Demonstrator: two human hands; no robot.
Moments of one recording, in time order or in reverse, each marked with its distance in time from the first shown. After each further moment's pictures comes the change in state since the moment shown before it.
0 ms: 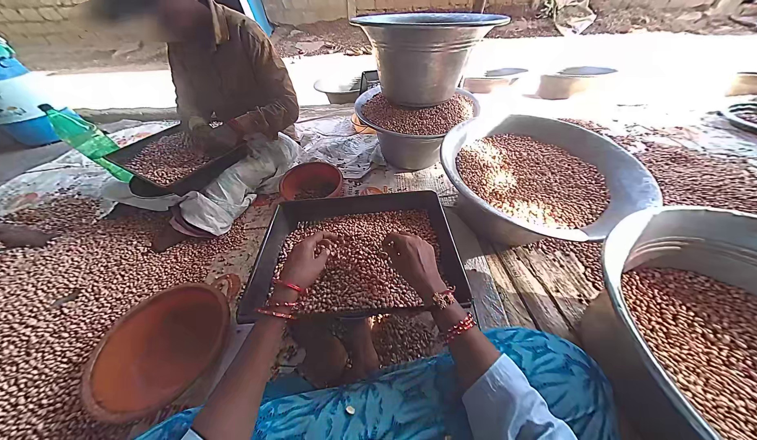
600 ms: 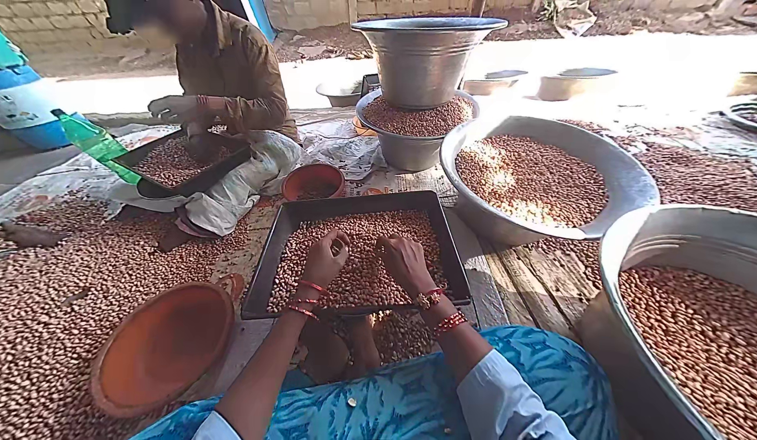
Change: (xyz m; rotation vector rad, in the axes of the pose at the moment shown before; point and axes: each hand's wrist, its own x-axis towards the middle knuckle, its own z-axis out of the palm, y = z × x) left_hand -0.003 0.021 0.030 -0.076 0.108 0.077; right_hand 0.004 -0.012 0.014 -0.168 -0.106 -0.033
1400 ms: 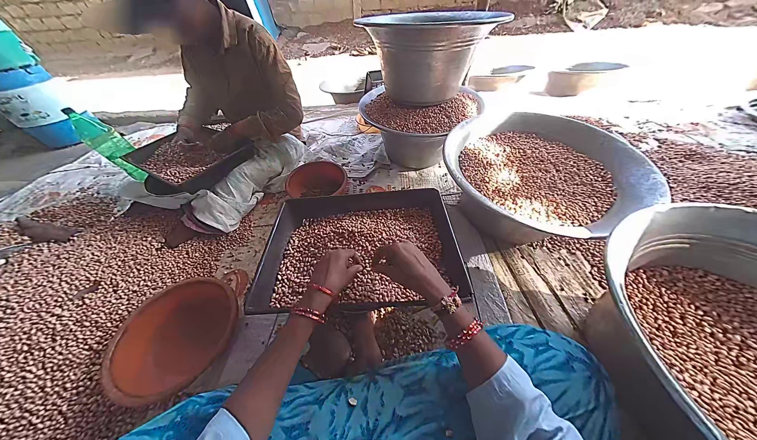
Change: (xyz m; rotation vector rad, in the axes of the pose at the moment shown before) left_hand -0.006 0.013 0.008 0.376 -0.315 -0.128; right_hand -0.018 0.011 -0.015 0.331 -0.104 -0.245
